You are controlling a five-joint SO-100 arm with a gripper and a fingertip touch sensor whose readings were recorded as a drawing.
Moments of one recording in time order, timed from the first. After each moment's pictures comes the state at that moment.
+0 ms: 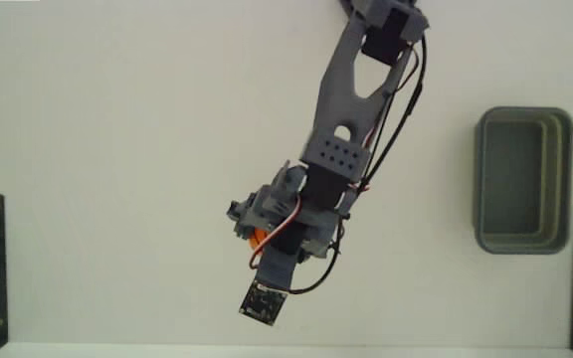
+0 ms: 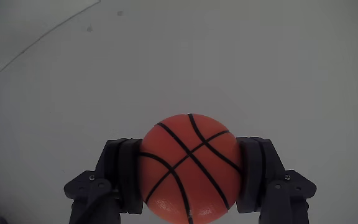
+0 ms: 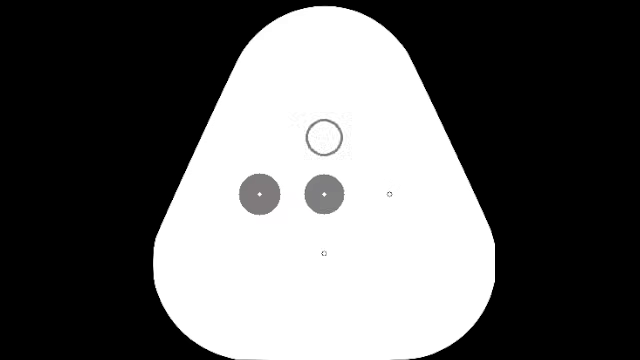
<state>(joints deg) 22.4 74.5 58.8 73.7 -0.2</state>
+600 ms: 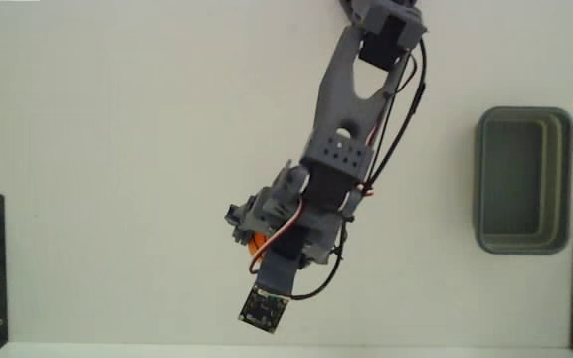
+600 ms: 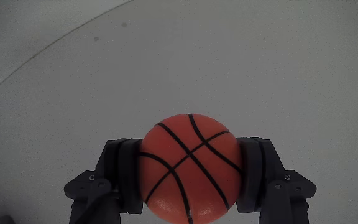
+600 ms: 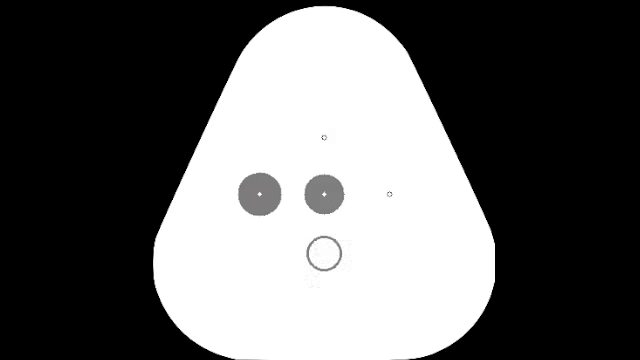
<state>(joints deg) 22.3 70.8 46.6 82.3 -0.3</state>
